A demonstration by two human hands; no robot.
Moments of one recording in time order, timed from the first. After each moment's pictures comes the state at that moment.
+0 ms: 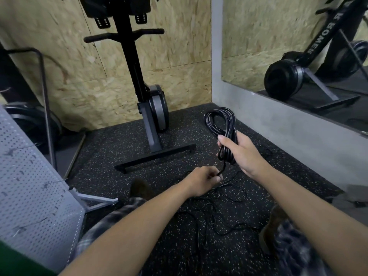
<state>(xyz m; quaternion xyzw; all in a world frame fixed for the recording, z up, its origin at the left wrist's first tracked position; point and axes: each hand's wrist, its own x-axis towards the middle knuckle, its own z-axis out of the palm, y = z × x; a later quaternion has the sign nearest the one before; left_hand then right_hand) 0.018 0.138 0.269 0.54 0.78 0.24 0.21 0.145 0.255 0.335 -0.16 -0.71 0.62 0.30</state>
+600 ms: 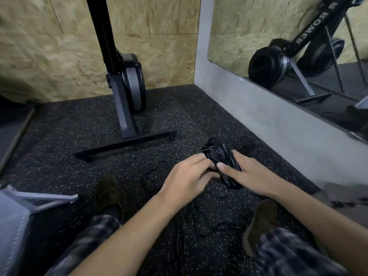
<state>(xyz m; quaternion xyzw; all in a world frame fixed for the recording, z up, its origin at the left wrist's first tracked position) -0.026 0.162 0.237 0.64 0.65 0.40 -0.07 0.127 0.314 0.278 -0.25 -0.91 0.33 0.03</state>
